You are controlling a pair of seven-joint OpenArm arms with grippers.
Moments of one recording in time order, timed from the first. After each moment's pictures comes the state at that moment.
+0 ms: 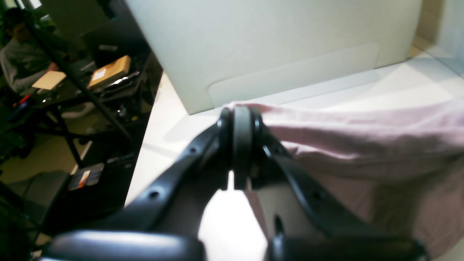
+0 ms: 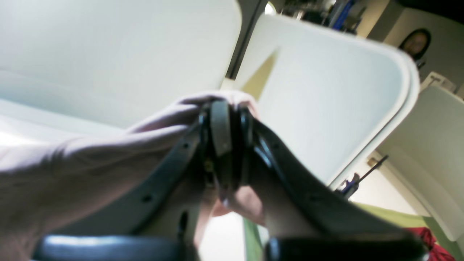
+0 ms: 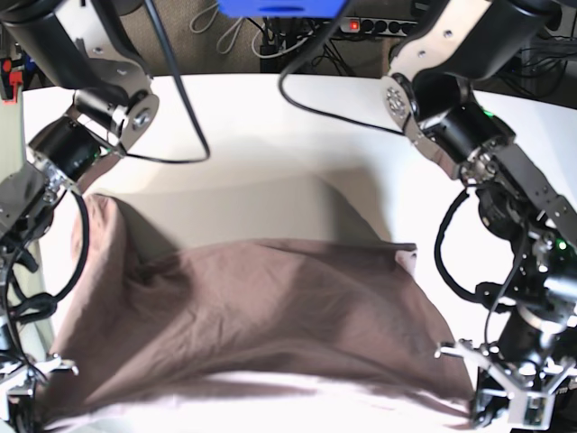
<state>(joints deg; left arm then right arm) -29.8 1.7 -25.2 112.7 -7.0 -40.0 55.6 31.3 4.6 33.0 103.0 -9.5 40.4 -27.1</state>
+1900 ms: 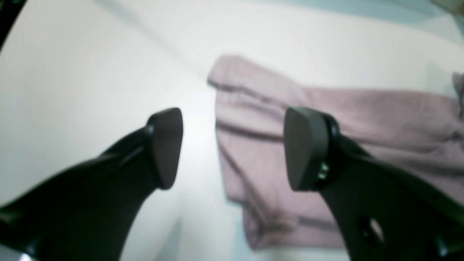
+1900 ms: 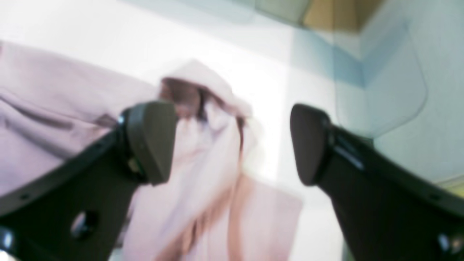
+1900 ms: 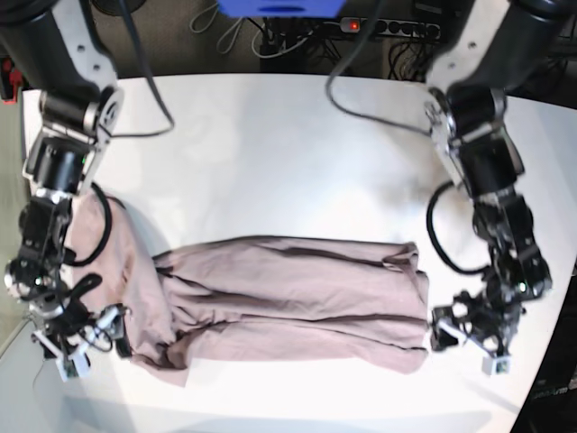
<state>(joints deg) -28.8 -6.1 -24.5 69.5 -5.3 -24.9 43.5 28.8 12.1 21.6 66.5 -9.6 39.8 -21.2</state>
